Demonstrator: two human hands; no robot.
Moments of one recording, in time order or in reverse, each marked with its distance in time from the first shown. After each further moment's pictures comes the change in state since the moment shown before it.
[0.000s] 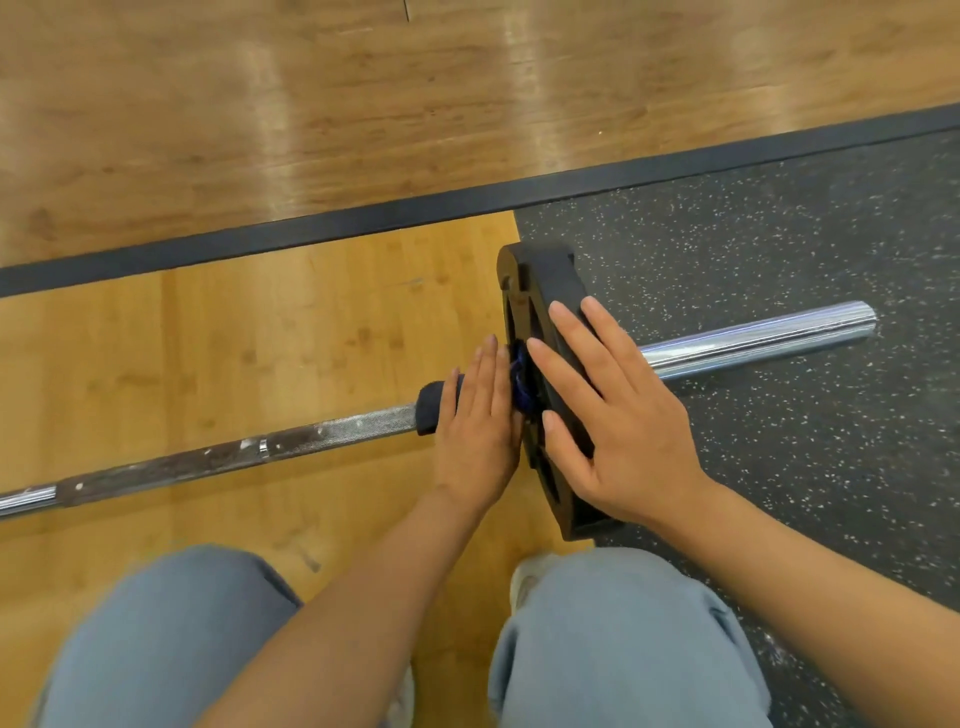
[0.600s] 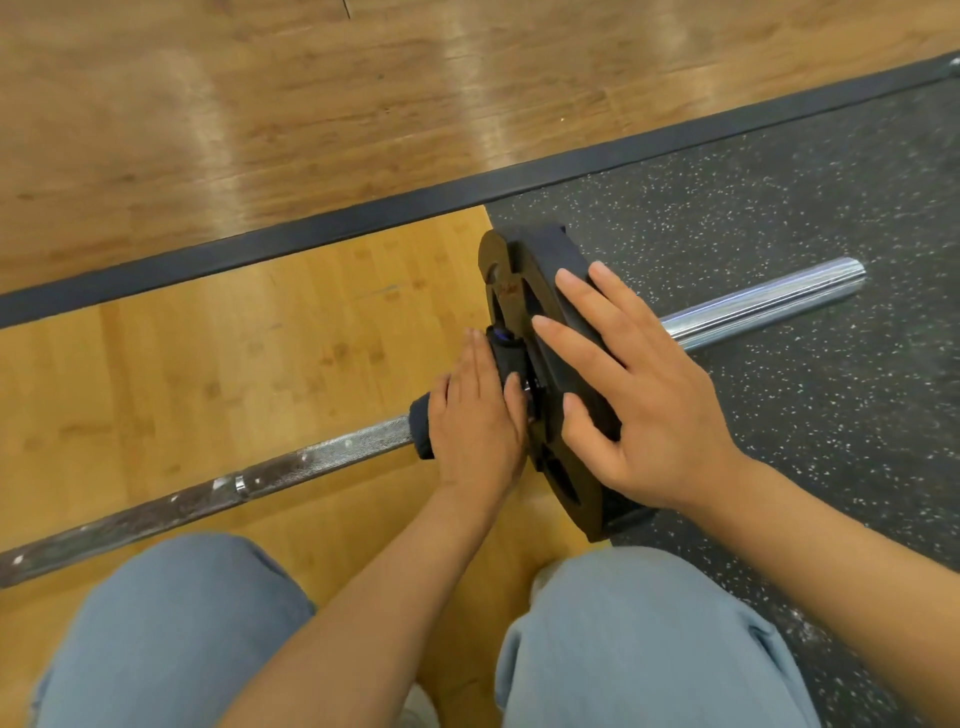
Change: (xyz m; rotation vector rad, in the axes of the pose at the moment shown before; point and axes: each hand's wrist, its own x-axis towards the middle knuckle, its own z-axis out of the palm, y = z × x) left_hand 0.020 -0.004 0.010 -0.146 0.158 -0.113; right_hand 0.010 0.000 0.003 0.040 0.022 0.046
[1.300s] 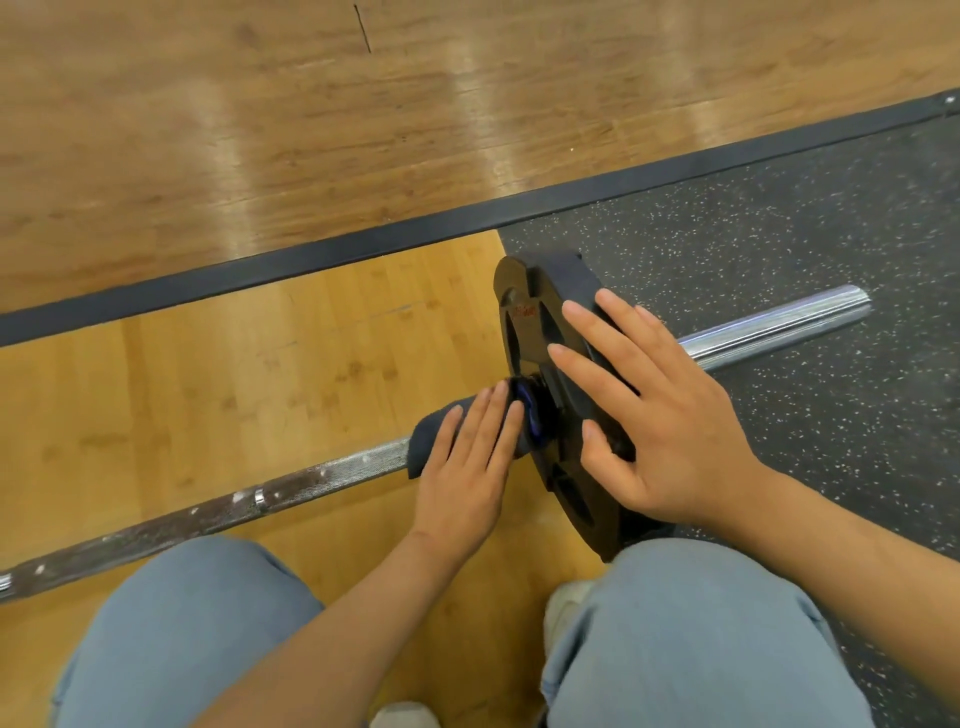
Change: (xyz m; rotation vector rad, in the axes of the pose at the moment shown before) left_hand -0.032 -0.055 -0.005 0.289 0.010 0.550; right_hand 0.005 0.000 -0.009 -0.158 -0.047 -0.099
